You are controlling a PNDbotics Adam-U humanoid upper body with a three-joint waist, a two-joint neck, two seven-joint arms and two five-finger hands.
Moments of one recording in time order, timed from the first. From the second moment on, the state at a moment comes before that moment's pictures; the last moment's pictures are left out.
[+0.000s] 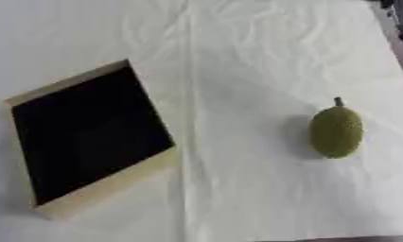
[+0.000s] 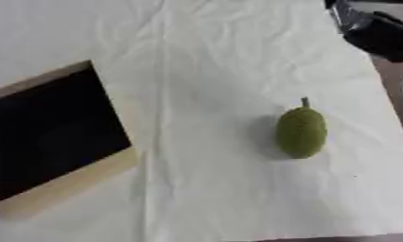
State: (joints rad) left arm -0.19 0.29 0.37 -1.98 -0.09 -0.09 0.50; right arm -0.28 -0.89 -0.11 -1.98 0.50 0.00 -0.26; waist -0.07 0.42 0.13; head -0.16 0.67
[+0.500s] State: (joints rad) left arm -0.19 0.29 0.37 -1.98 -0.10 -0.09 0.51; right arm -0.21 -0.99 -0.09 -1.98 0.63 -0.10 -0.10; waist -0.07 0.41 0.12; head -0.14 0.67
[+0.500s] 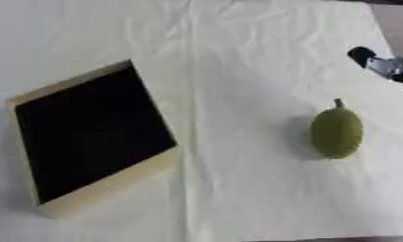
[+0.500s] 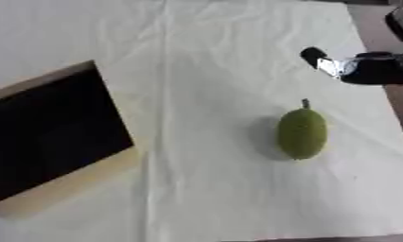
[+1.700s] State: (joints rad) left arm -0.18 0.30 0.37 -1.98 -0.11 -0.08 0.50; right arm -0.04 -1.02 -0.02 -1.98 0.57 -0.25 0.05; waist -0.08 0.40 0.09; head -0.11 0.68
